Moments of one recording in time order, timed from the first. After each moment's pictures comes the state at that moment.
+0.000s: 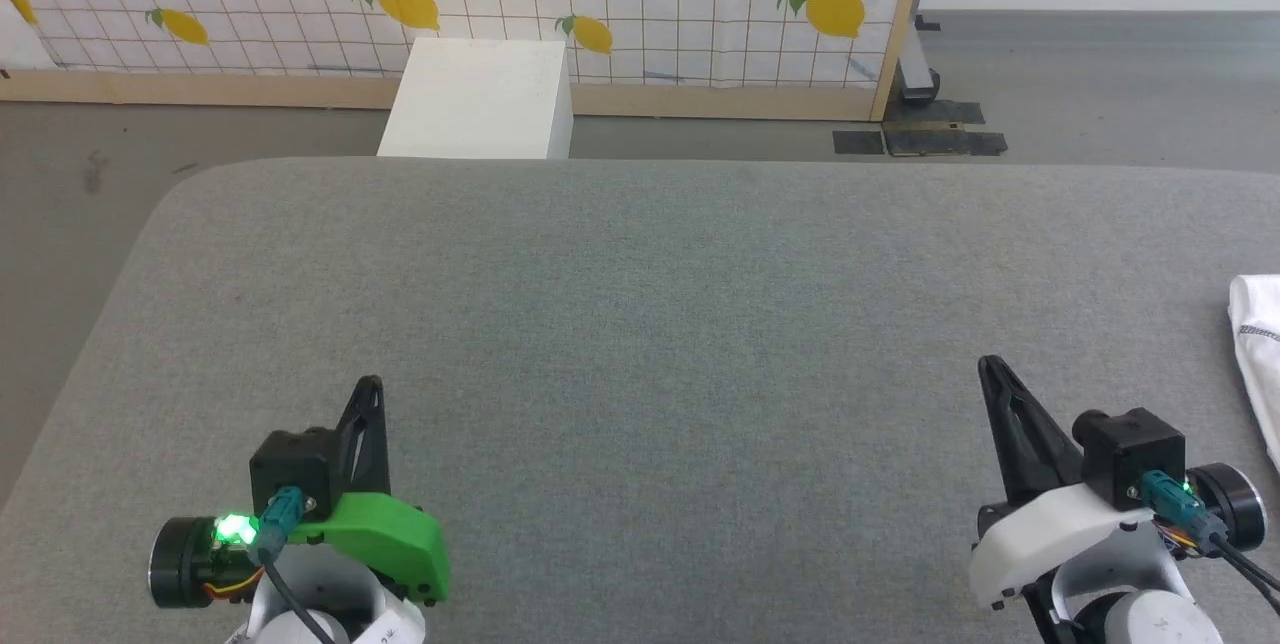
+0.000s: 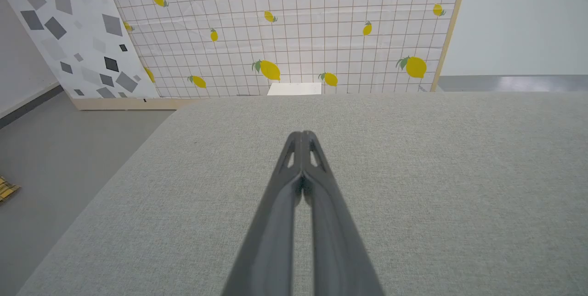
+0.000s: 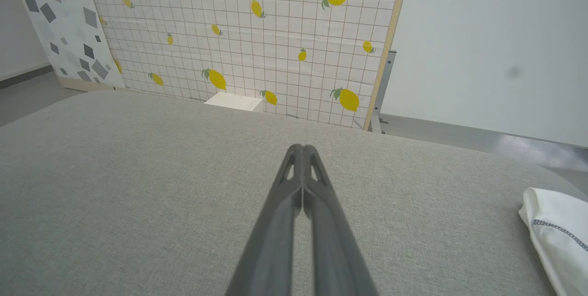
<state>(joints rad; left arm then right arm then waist) -0.01 0.05 0.00 0.00 -0.01 0.00 0.00 0.00 -0.05 0.00 0.01 0.01 0.13 0.00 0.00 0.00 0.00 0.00</state>
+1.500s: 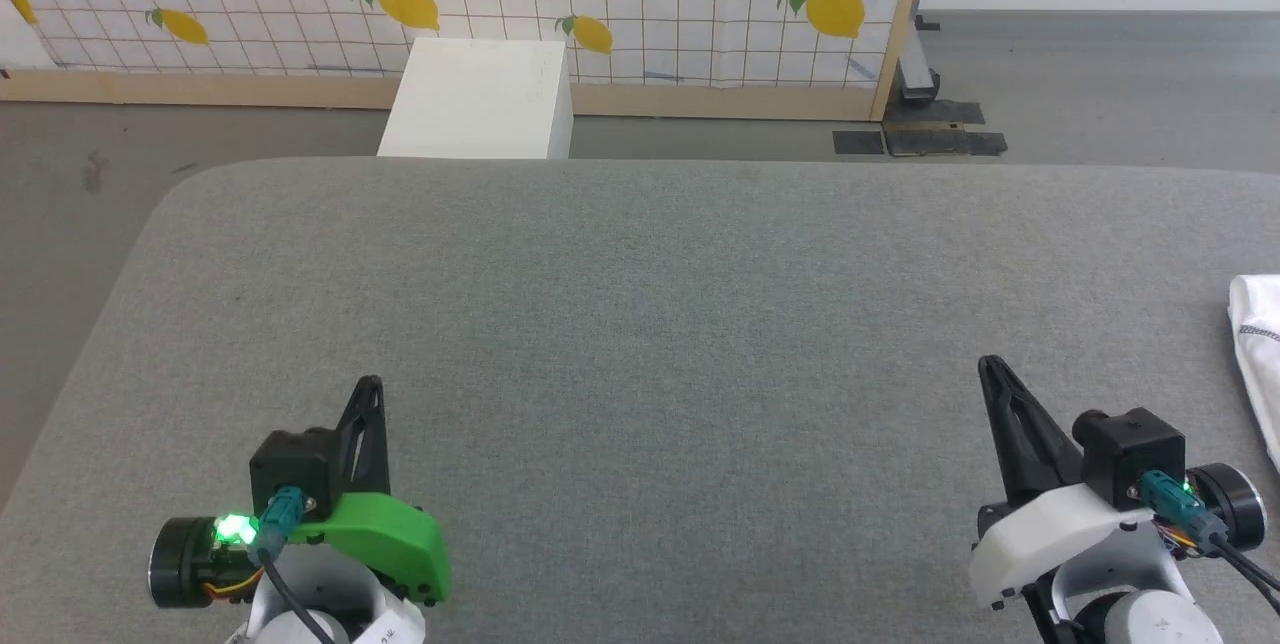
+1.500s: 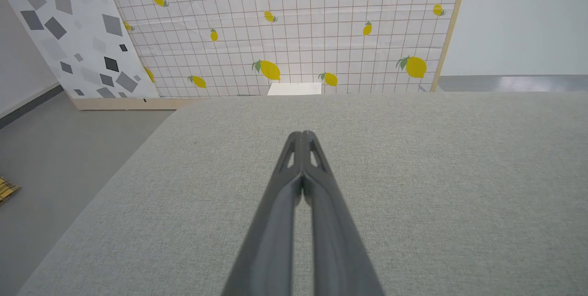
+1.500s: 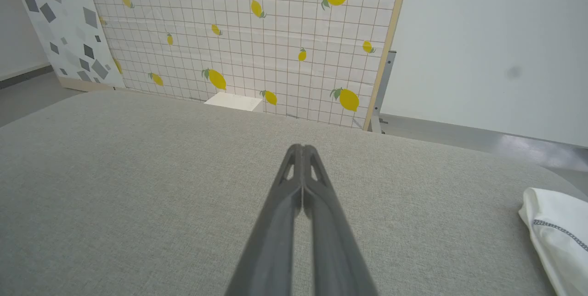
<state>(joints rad) -0.01 0.05 0.00 0.00 -0.01 0.00 0.00 0.00 -0.05 0.00 0.01 0.01 0.13 0.00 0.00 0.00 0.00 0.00</state>
